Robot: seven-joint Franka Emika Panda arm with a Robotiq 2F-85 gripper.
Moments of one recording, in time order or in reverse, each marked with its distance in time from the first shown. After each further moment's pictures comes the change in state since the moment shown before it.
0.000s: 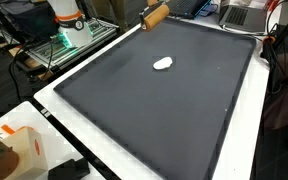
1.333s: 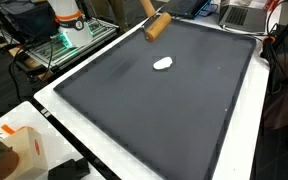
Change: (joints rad) arm 0.042 -0.156 -0.122 -0.325 0.103 0.402 -0.160
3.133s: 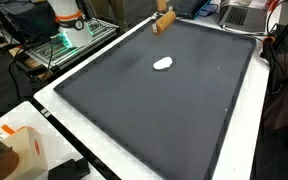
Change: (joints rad) arm -0.039 0.258 0.217 0.367 -0.157 -0.363 0.208
